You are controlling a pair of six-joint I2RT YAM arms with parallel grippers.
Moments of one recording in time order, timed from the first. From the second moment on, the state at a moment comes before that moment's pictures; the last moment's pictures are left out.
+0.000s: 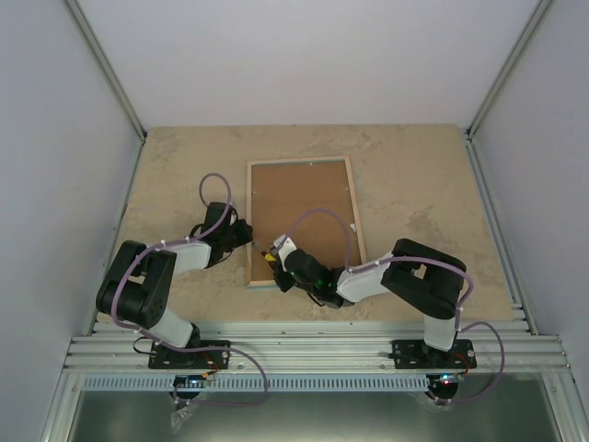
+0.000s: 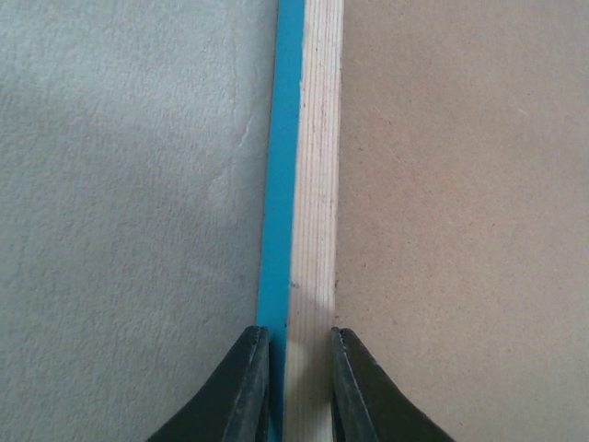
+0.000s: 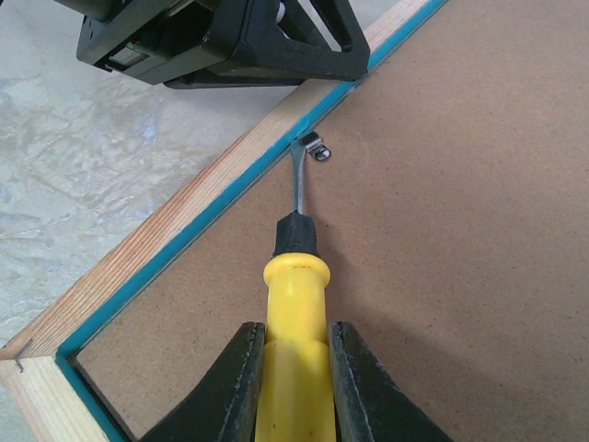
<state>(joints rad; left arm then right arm) -0.29 1.54 0.54 0.22 0.15 -0.63 1.13 1.88 0.78 0.55 0.26 0.28</state>
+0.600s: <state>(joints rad) -0.31 1.53 0.52 0.27 0.21 -0.69 1.14 1.89 0.80 0.51 0.38 0.35</state>
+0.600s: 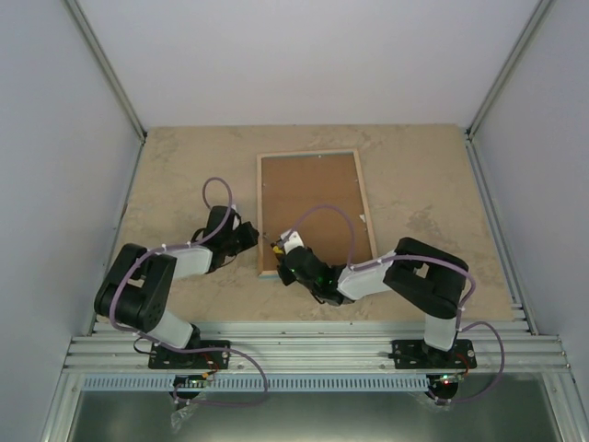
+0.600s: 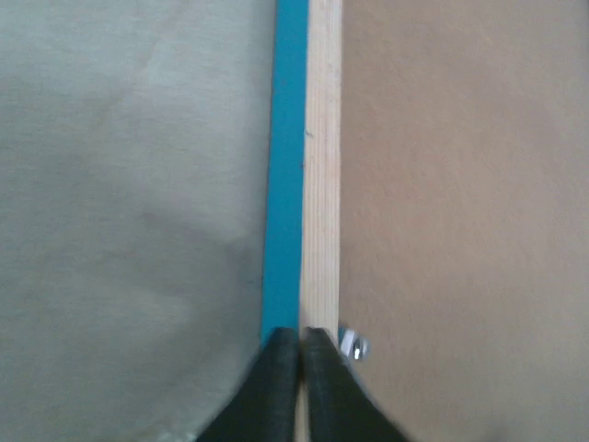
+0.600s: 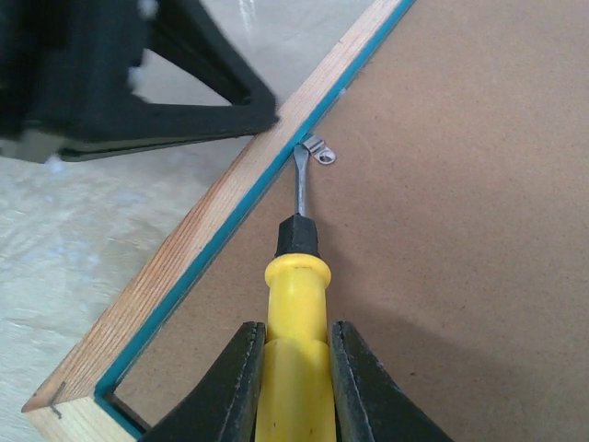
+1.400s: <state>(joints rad) -0.34 1.56 0.76 0.05 0.15 -0.66 1.11 1.64 0.59 0.45 0.30 0.37</state>
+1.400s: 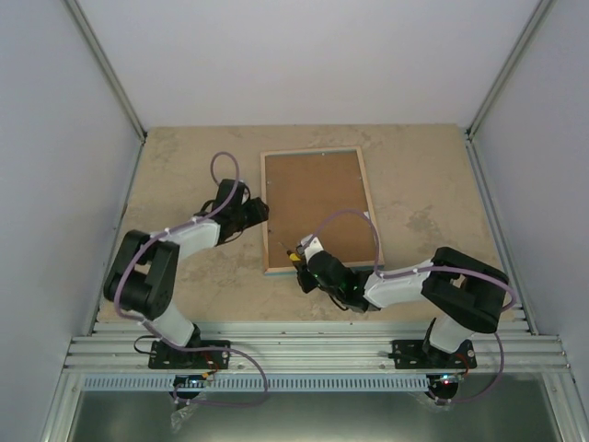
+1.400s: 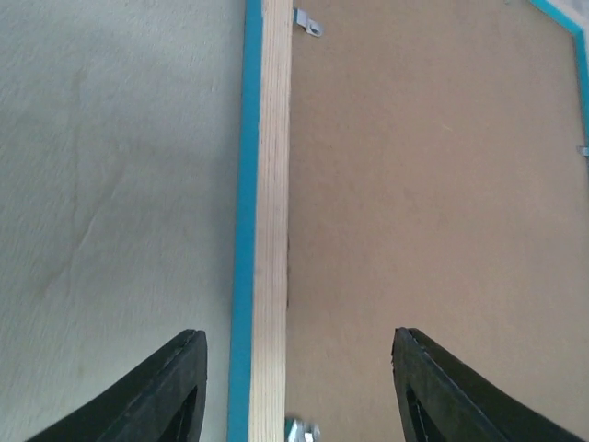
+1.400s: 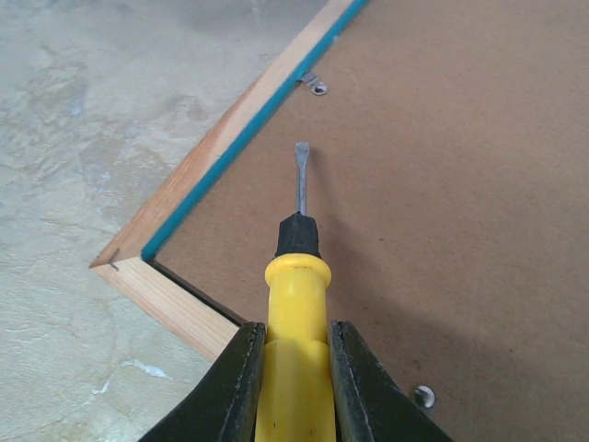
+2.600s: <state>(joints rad) -0.38 1.71 0.81 -0.01 0.00 -0.65 1.13 1.64 0.59 0.46 0.28 0.35</state>
